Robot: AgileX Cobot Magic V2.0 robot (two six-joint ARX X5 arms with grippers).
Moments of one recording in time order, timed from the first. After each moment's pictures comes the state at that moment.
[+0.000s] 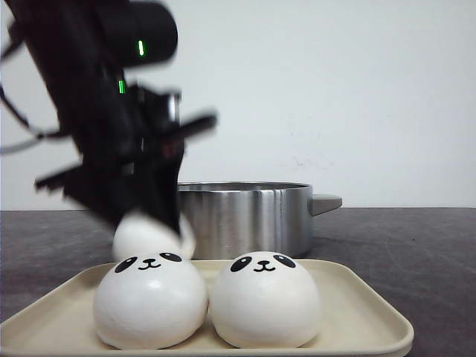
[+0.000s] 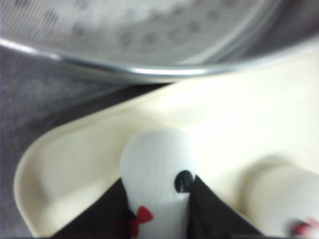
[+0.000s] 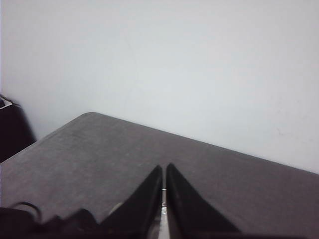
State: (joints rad) left arm -0.68 1.52 1.00 -0.55 0.16 -0.37; right arm 0.89 1.03 1.70 -0.78 0.32 0.16
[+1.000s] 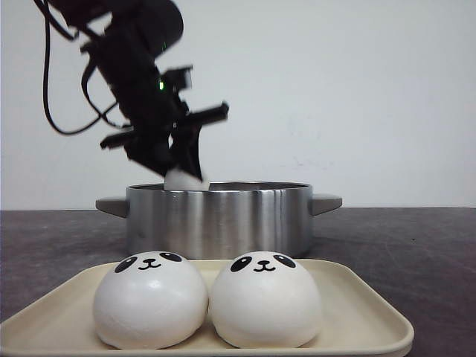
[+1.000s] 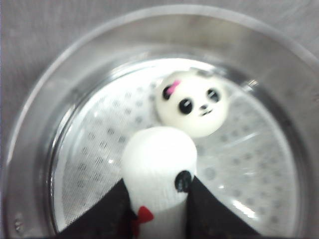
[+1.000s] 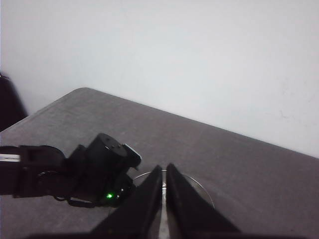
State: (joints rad) left arm -0.50 1.81 1.31 -0.33 0.02 -0.20; right arm 0.89 1.10 1.70 -0.81 0.32 0.17
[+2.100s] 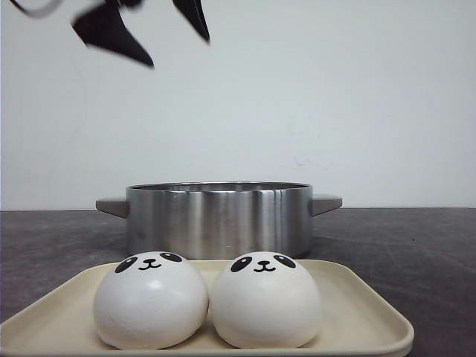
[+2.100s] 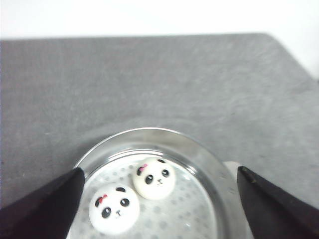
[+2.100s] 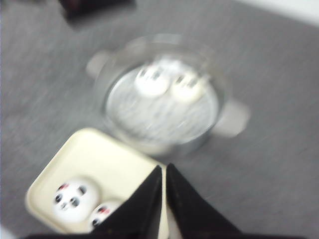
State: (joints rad) left arm -0.52 1.39 1.34 -0.39 0.02 -0.25; right arm 0.92 1.08 1.26 -0.90 0.24 0.36
